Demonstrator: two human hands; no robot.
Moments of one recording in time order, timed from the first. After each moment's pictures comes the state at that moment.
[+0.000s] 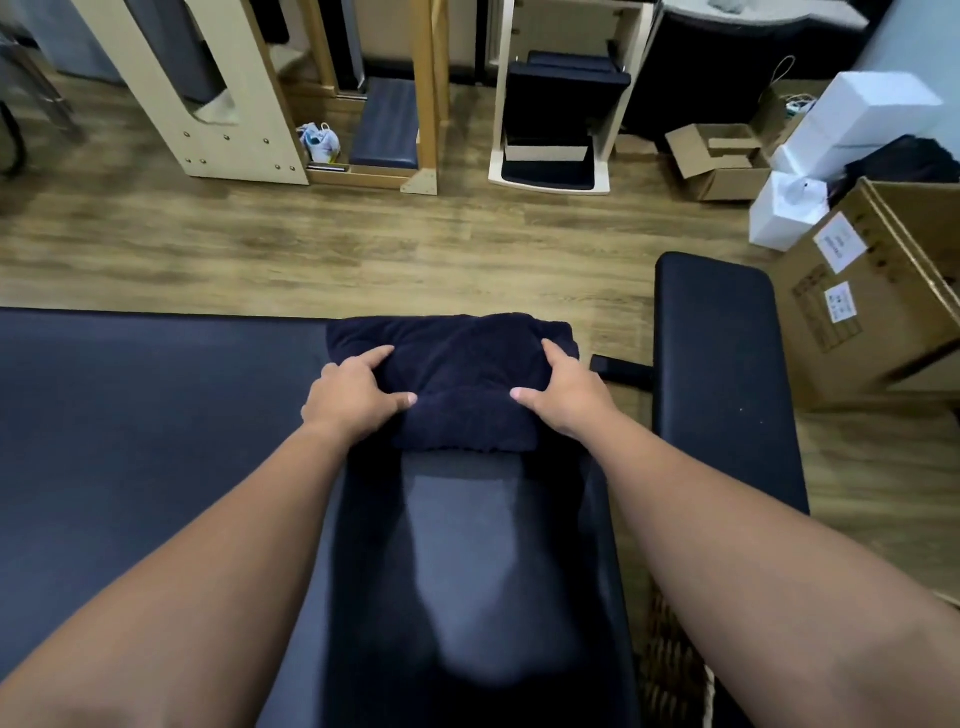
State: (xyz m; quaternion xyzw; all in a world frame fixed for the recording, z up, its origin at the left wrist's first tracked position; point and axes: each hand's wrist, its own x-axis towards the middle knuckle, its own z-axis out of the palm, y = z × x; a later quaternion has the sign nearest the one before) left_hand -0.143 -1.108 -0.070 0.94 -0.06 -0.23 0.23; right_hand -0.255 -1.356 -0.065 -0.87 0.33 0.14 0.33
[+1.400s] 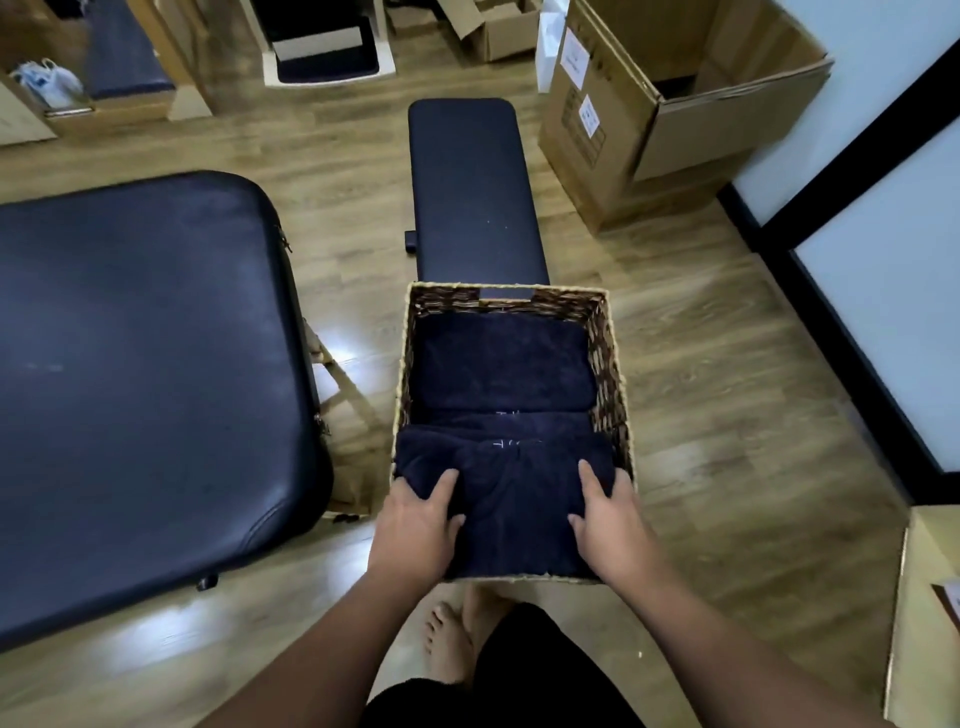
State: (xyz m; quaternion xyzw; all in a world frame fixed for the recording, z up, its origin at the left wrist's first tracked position) left_hand -0.712 -1.239 -0.150 0.90 -0.35 -0.26 0.03; right_hand -0.881 -1.414 -0.143 -0.84 0.46 0.23 0.17
